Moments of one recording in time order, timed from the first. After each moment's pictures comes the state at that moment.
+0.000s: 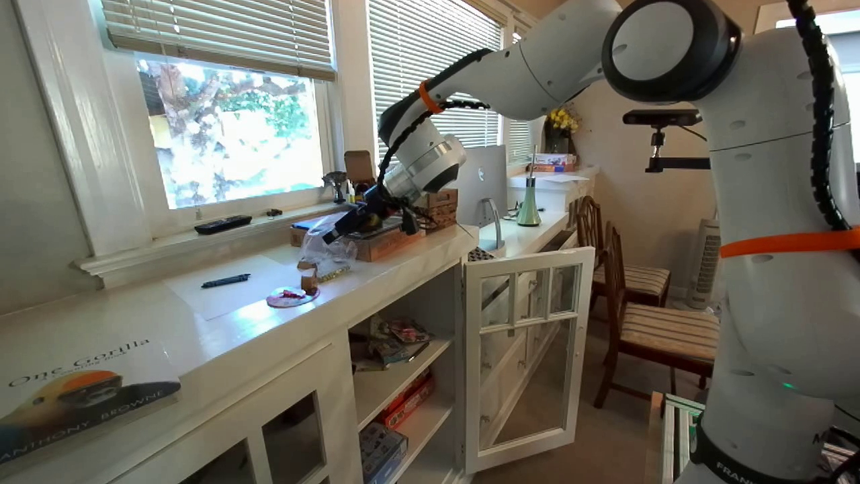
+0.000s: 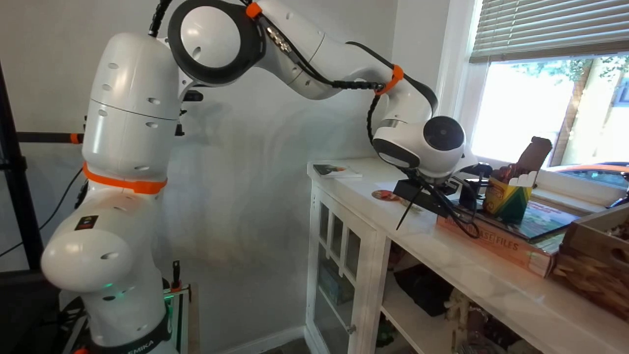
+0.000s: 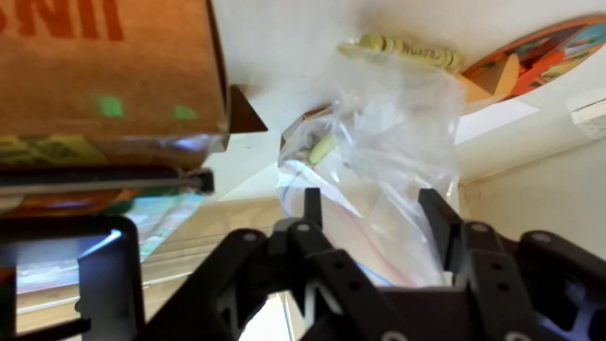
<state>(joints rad) -0.04 0.25 -0.05 -1.87 1.30 2.45 -1.50</state>
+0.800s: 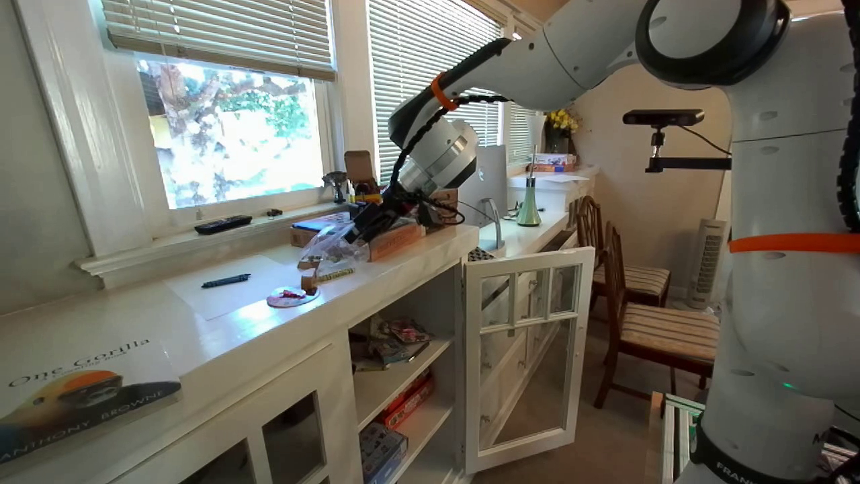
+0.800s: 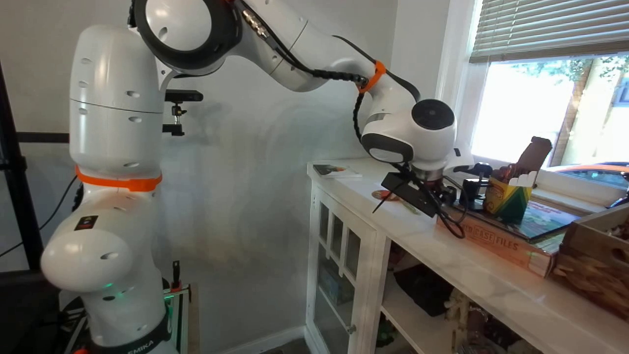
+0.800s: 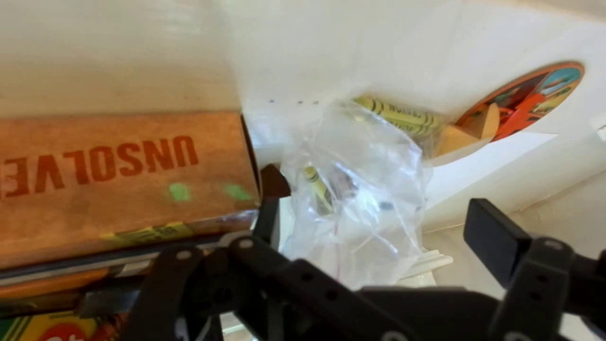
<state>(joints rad) -0.04 0.14 -0.06 -2.00 1.07 2.52 -1.16</state>
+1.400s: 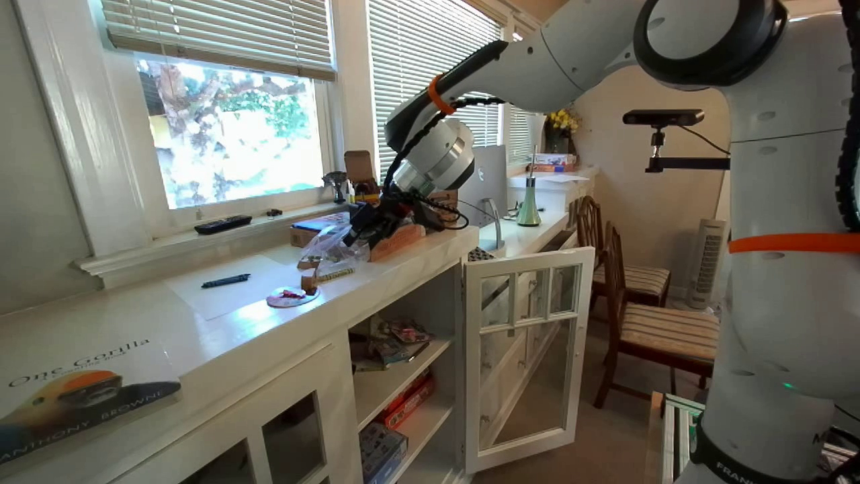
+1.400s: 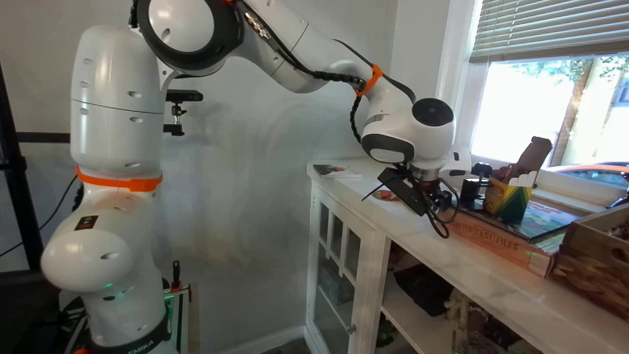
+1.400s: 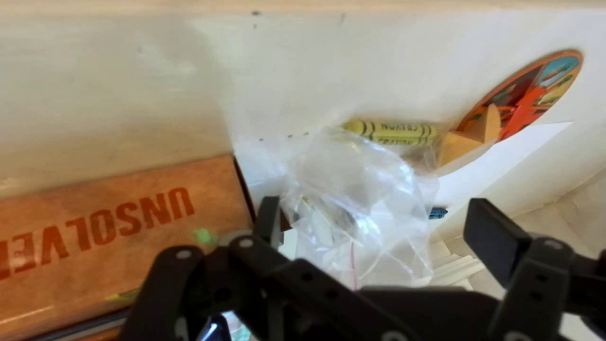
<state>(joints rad) -0.04 0.15 -0.05 -2.00 0.98 2.52 -0.93</state>
